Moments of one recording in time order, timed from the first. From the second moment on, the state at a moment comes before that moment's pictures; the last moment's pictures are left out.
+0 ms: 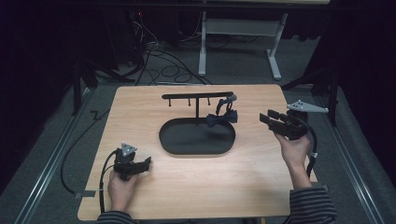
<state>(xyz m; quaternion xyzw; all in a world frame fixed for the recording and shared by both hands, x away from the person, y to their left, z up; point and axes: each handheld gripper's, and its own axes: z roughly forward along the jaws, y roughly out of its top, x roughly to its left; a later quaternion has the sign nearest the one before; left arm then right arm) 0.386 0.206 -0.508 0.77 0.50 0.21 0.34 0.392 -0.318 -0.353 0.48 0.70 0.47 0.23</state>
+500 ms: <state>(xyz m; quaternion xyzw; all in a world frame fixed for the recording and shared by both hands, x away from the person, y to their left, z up) 0.386 0.206 -0.508 0.77 0.50 0.21 0.34 0.374 -0.325 -0.358 0.48 0.71 0.47 0.23</state>
